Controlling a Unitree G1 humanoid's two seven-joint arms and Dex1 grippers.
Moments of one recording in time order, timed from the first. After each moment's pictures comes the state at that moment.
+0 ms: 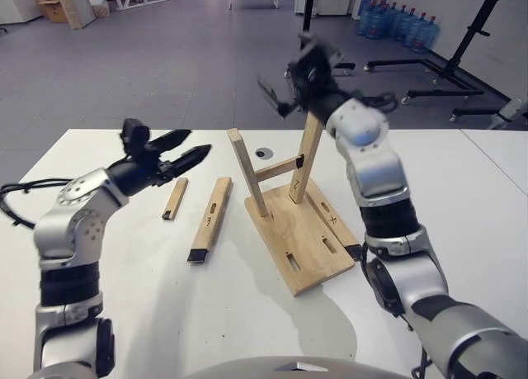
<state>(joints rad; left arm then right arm) -0.32 0.50 0.34 -0.23 -0.59 0.71 -0.72 -0.91 -0.21 0.05 -0.02 -0.06 0.37 0.37</state>
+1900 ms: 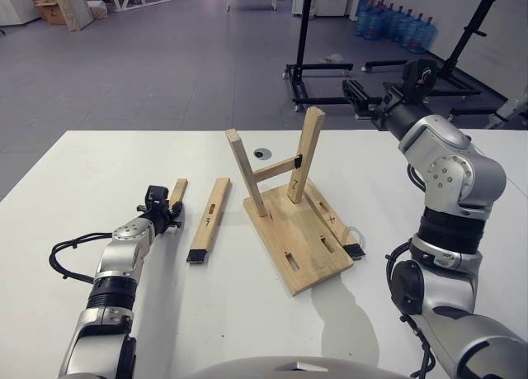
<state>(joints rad) -0.30 0.36 0.09 0.39 -0.14 0.43 -0.29 -0.74 -0.31 -0.34 -0.13 0.40 0.91 0.18</state>
